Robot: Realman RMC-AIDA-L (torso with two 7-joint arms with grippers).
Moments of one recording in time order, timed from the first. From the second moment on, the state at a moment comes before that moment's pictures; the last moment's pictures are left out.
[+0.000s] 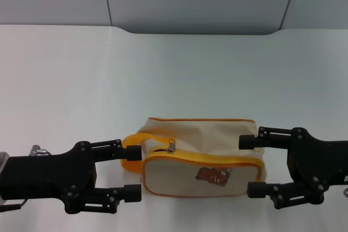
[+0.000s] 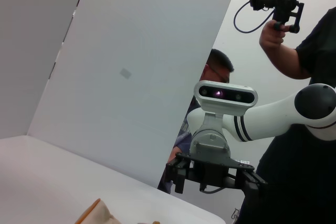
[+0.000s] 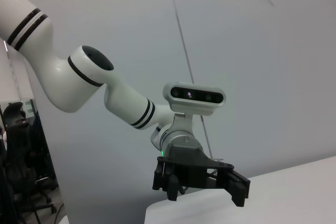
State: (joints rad) left arm -0.63 -1.93 -0.21 0.21 2.88 2.00 -1.05; right arm 0.56 2.04 -0.47 -0.49 -2.17 -2.01 1.12
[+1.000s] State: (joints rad) left arm -0.61 -1.94 -0.20 0.33 2.78 1.95 -1.08; right arm 0.56 2.04 -0.46 -0.49 -2.16 -2.02 1.11
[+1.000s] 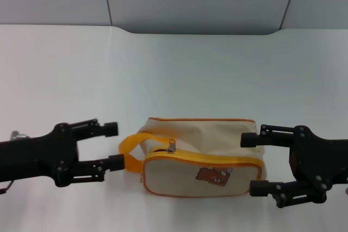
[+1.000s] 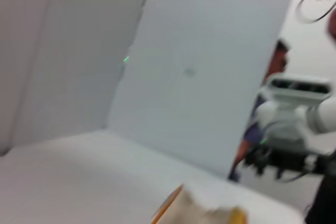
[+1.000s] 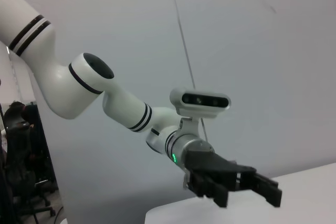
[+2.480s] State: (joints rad) left arm -0.73 -2.06 -0.04 0.36 2.78 1.64 -1.12; right arm 0.55 2.03 -0.46 -0.49 -2.16 -1.99 1.08
